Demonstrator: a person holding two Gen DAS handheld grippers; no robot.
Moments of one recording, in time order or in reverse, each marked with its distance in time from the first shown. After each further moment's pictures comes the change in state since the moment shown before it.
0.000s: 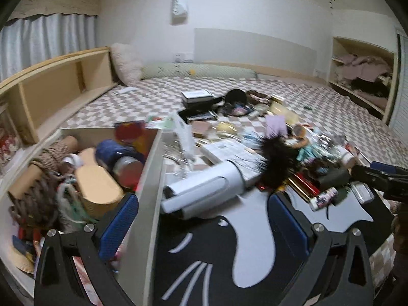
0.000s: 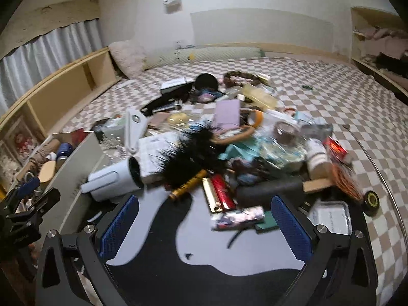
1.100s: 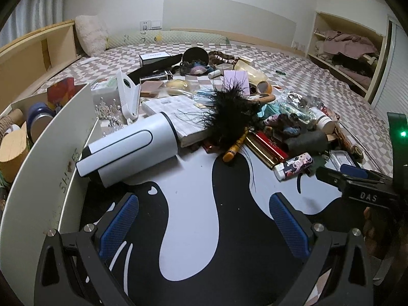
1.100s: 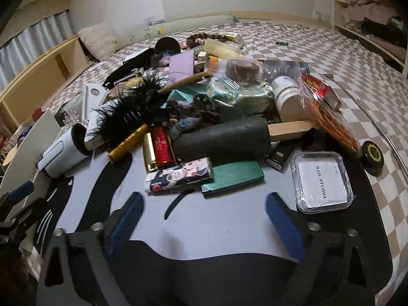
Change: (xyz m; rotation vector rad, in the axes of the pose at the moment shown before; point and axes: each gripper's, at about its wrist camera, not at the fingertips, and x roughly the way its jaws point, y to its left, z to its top) left arm 0.047 -0.065 -0.032 0.013 0.177 -0.135; right arm 0.050 -0.066 -0.049 0.090 0.134 -0.062
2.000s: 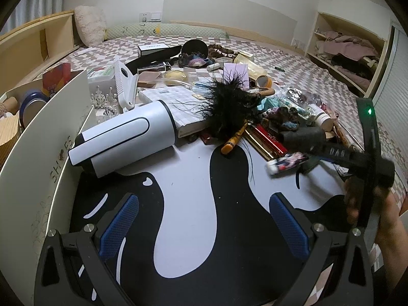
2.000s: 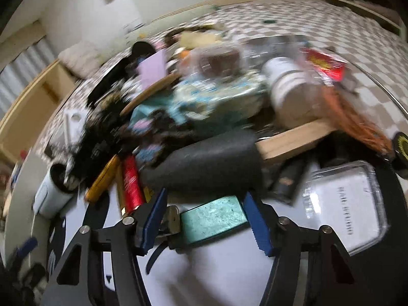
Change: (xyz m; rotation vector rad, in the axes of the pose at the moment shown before) left arm 0.006 0.005 -0.006 -0.022 0.024 -0.033; right arm 0.047 -0.020 0.025 0.103 0.034 0.093
